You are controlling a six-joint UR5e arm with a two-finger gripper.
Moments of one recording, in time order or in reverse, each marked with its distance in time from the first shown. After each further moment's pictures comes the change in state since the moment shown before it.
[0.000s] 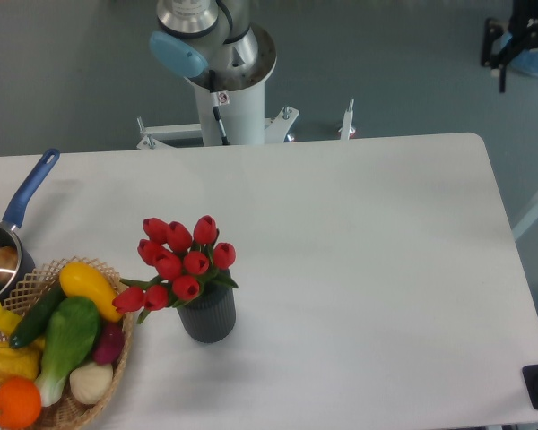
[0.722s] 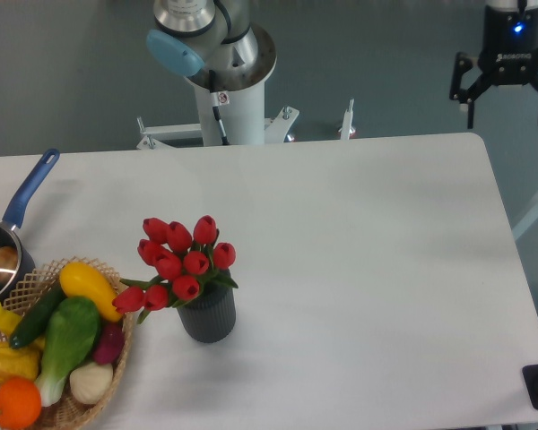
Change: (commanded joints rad) arm 0.023 0.029 -0.169 0.147 -0.153 -0.026
